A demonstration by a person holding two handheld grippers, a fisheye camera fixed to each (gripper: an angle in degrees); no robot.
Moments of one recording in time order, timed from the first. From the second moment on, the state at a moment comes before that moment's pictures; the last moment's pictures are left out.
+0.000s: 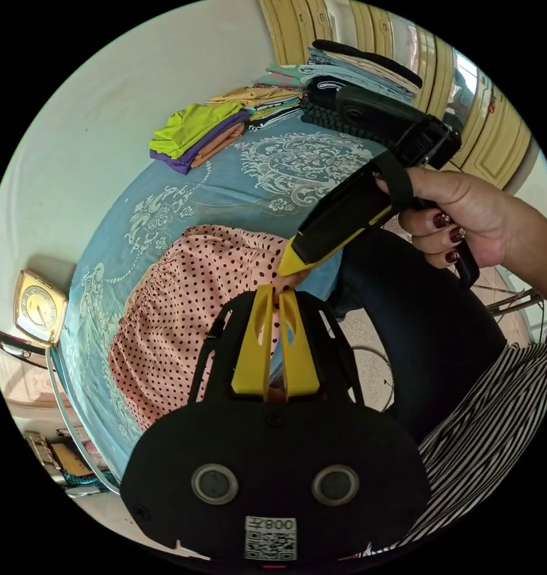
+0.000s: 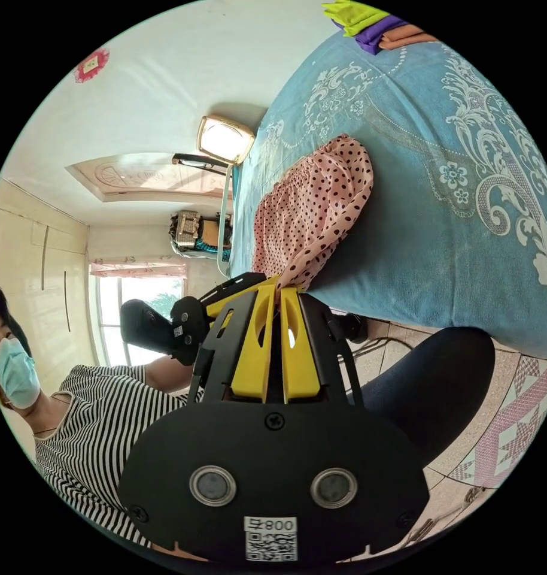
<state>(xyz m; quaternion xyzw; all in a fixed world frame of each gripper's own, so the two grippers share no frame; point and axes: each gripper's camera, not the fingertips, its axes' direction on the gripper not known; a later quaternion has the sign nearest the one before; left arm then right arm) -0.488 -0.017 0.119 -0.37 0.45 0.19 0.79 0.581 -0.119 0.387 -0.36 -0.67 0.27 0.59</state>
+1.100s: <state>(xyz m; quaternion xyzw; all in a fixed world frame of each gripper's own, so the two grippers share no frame) -0.517 0.006 0.138 -0.39 0.50 0.05 0.77 0.467 -0.148 0.611 -0.42 -0.62 0.38 0.55</state>
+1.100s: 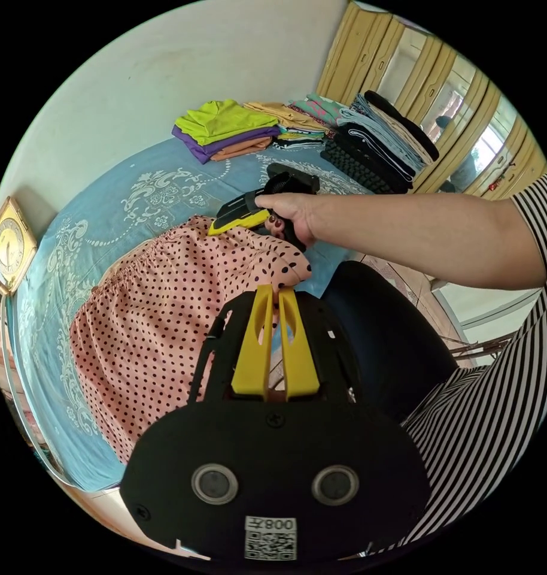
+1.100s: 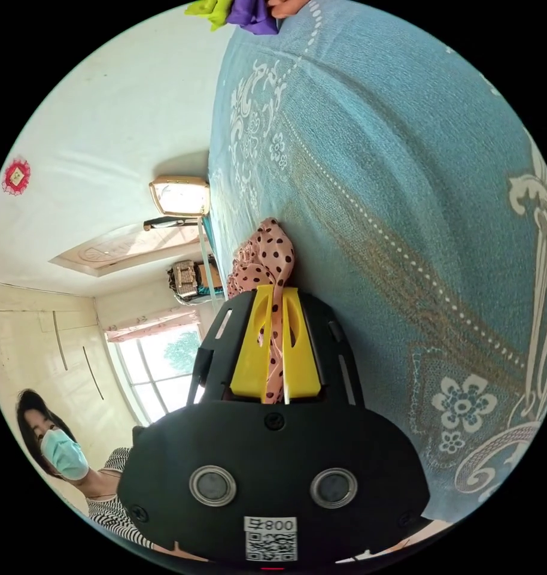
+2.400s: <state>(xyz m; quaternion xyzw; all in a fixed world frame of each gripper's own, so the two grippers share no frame) -0.991 0.183 0.251 -0.42 0.36 -0.55 0.63 0.048 -0.288 0.520 -0.43 -0.62 0.13 0.64</state>
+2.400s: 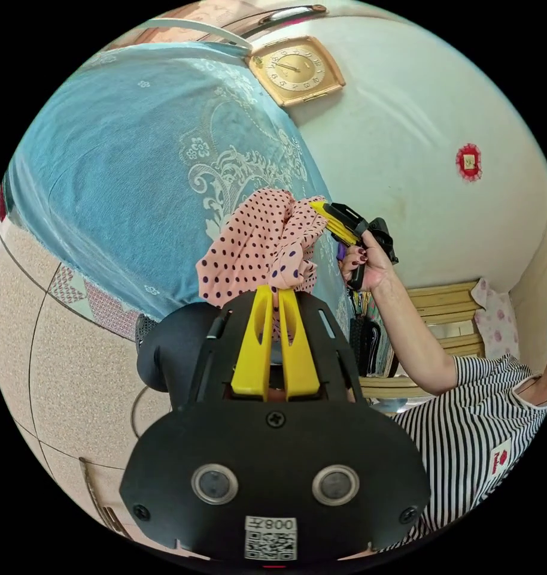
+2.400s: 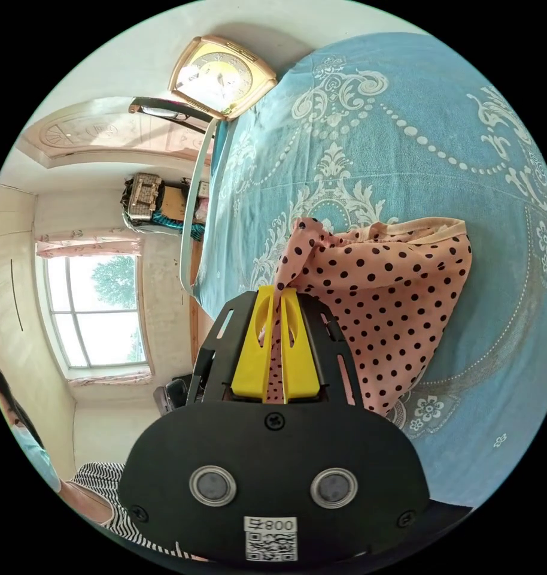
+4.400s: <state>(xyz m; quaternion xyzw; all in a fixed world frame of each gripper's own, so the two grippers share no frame) -1.180 0.231 0.306 -0.39 0.40 -0.69 0.46 0.176 -0.071 0.542 -0.50 -0.66 0.22 0.52</state>
